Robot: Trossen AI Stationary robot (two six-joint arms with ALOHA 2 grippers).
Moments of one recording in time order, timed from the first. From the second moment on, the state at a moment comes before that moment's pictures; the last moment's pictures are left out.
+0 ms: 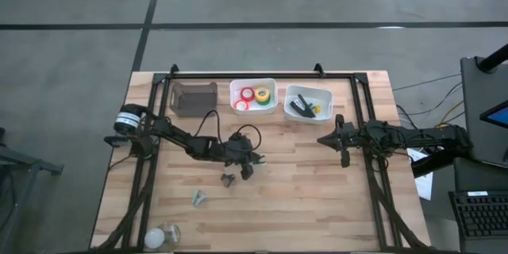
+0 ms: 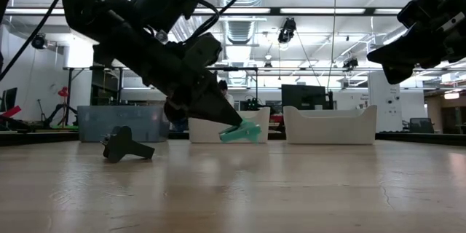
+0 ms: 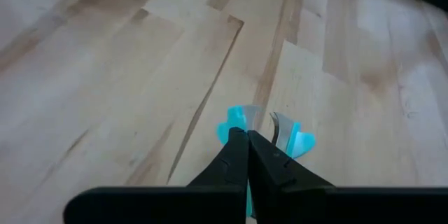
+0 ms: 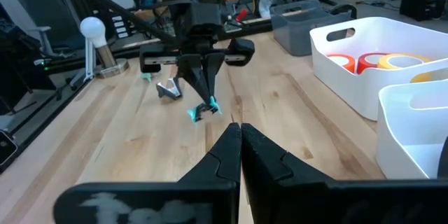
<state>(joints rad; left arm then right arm) -0.14 1.78 0.75 0.50 -0.21 -0.49 0.01 0.17 0.03 -0.03 0.03 0.22</state>
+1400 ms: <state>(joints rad) 0.21 0.96 0.34 -0.02 -0.97 -0.51 0.01 0.17 0.03 -0.03 0.03 0.23</state>
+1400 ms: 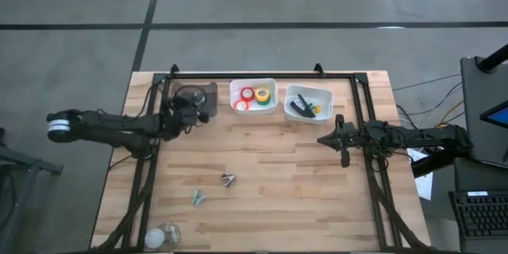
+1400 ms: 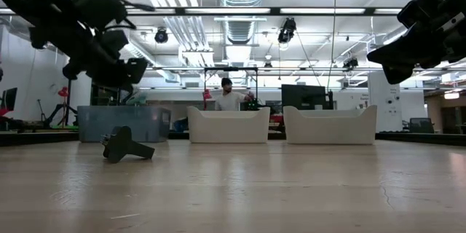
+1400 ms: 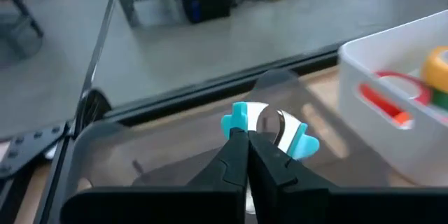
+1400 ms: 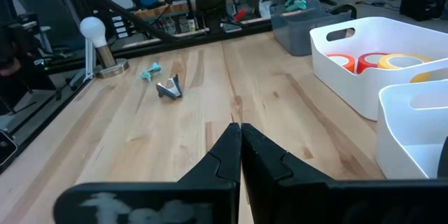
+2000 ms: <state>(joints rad) 0.42 1.06 0.34 -0.02 -0.77 -0.44 0.01 0.17 0.03 -0.03 0.03 0.23</state>
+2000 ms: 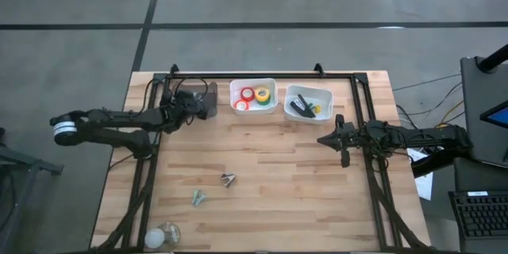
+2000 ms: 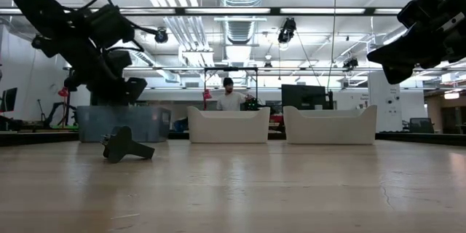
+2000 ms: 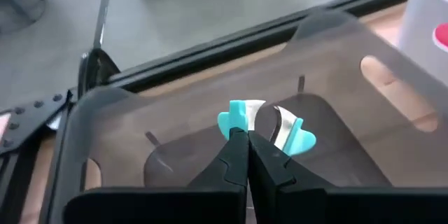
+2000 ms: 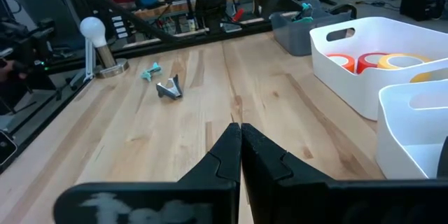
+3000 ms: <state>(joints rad) 0.43 1.11 0.47 -0.01 -0.70 -0.36 0.01 0.17 0.03 -0.03 0.03 0.22</state>
